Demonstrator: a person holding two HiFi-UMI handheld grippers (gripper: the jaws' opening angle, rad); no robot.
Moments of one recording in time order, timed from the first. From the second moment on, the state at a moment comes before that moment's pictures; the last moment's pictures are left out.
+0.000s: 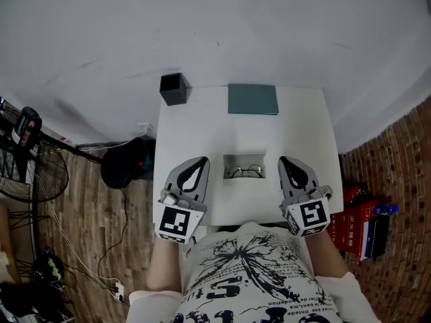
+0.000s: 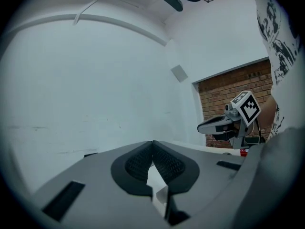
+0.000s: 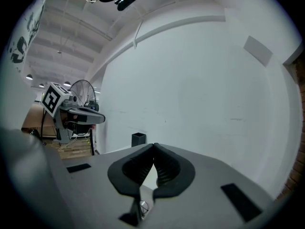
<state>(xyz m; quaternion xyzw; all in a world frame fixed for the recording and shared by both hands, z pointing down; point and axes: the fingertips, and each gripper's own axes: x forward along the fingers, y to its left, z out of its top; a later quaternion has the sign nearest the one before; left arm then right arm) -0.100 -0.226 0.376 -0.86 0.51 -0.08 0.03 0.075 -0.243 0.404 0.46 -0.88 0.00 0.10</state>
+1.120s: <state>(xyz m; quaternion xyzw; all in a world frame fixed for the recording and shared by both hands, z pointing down) -0.096 -0.236 0.389 -0.85 0.51 -0.11 0.00 0.080 -0.248 0.413 0.46 -0.88 0.02 0.11</state>
